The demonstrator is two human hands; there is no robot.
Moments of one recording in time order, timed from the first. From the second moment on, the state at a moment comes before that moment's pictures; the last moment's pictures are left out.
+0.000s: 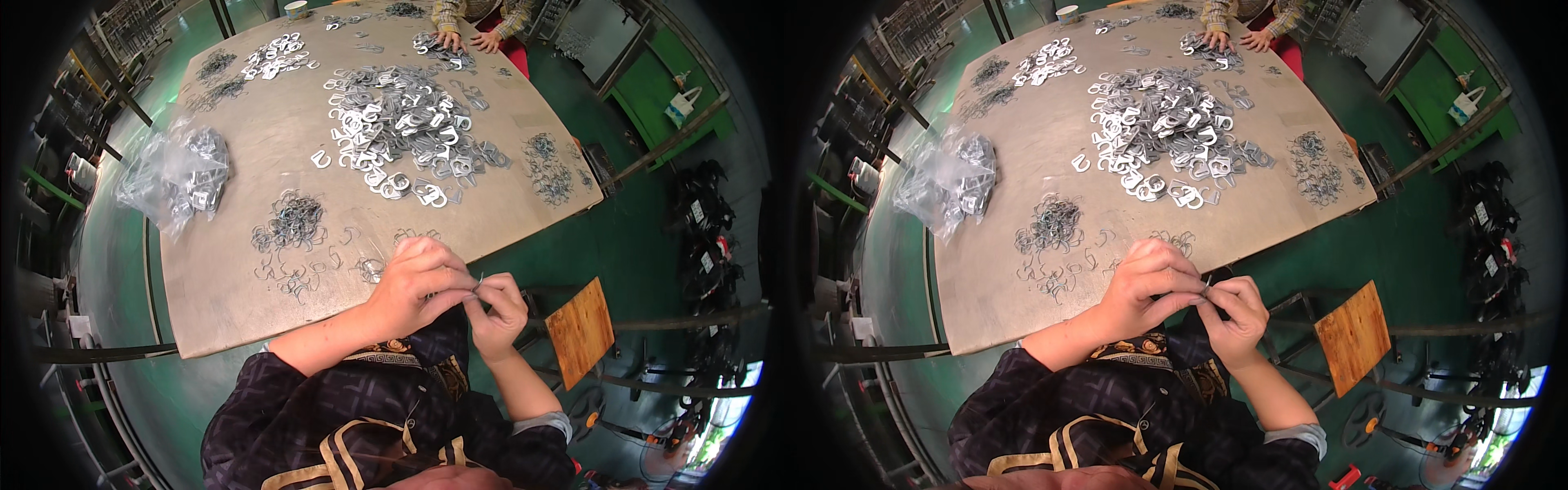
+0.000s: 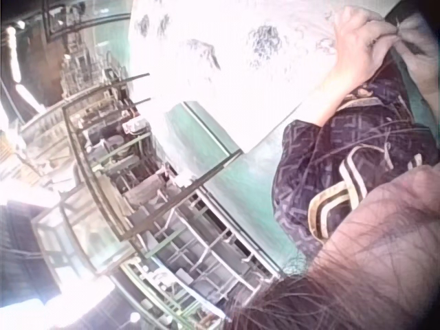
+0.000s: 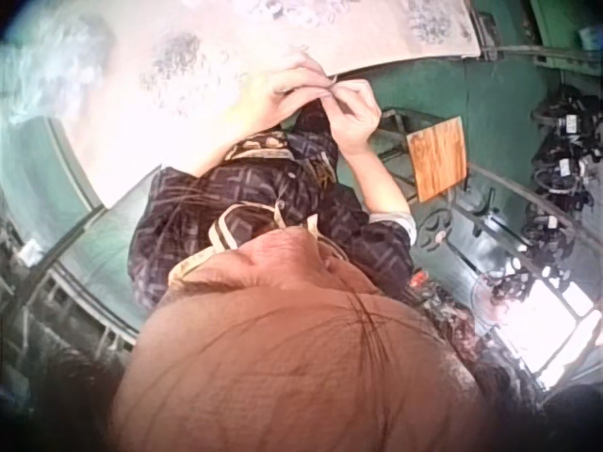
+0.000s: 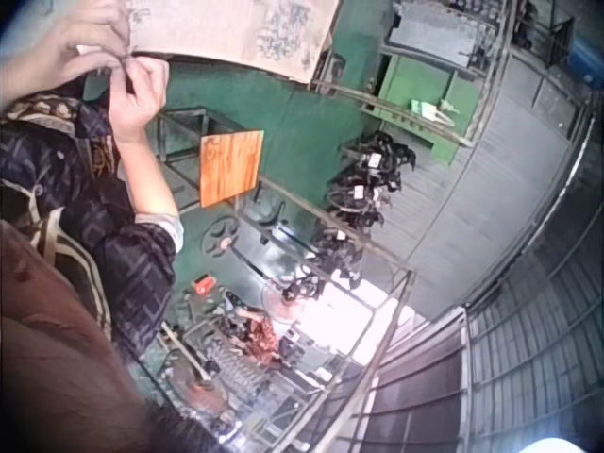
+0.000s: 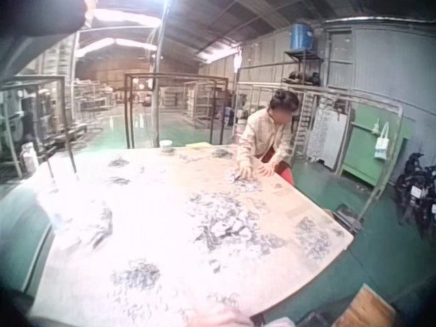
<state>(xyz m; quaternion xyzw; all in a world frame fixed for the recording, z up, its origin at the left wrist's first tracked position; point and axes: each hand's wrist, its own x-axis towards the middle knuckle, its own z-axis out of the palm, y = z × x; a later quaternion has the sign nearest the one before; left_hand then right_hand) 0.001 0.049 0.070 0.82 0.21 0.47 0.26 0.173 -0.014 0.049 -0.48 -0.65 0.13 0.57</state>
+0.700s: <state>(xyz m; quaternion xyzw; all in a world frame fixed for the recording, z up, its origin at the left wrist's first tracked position) -0.010 0.015 0.009 0.78 0.24 0.45 0.37 0.241 0.176 -0.102 -0.55 -0.79 -0.08 0.26</state>
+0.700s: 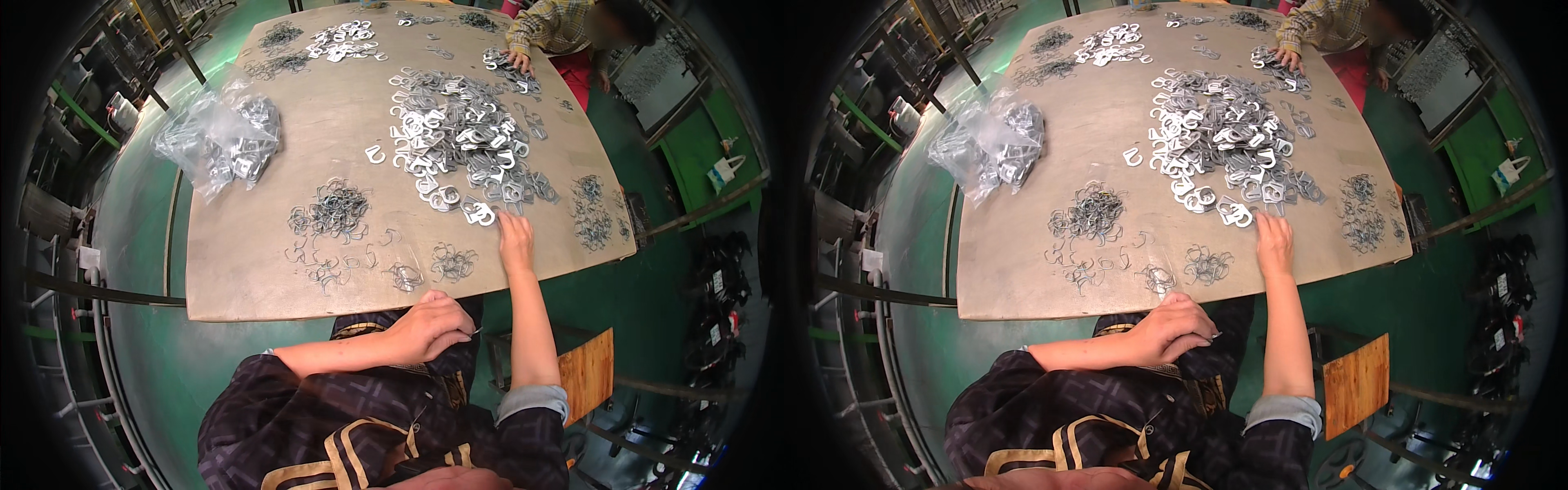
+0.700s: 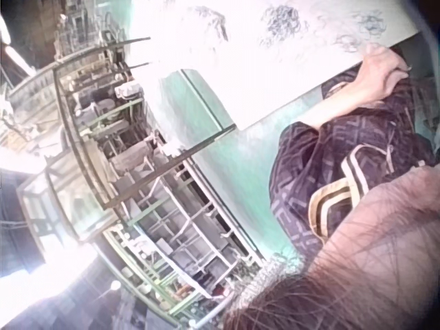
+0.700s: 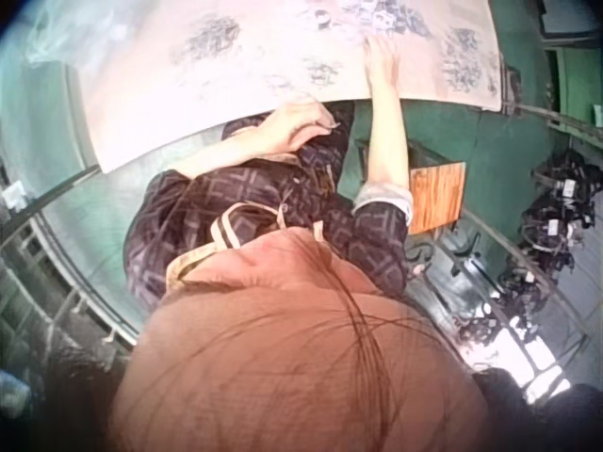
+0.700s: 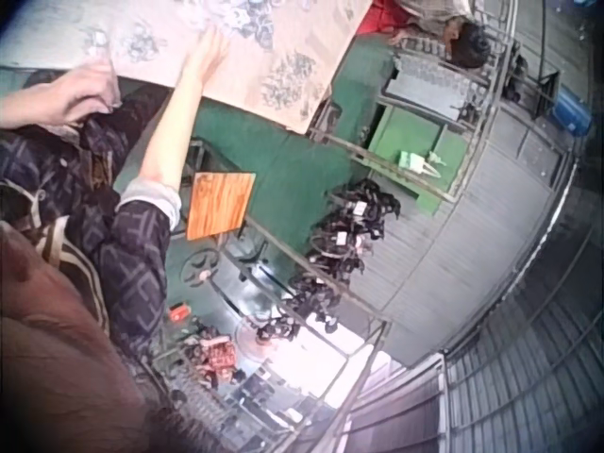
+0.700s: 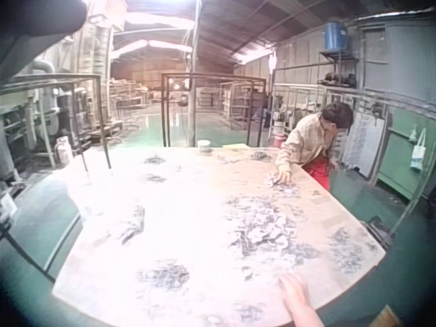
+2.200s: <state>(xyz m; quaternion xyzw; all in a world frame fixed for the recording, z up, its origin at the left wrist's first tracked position) -0.007 0.063 -0.074 0.79 0.57 0.21 0.10 0.172 -0.010 0.036 -0.53 -0.66 0.26 0.46</state>
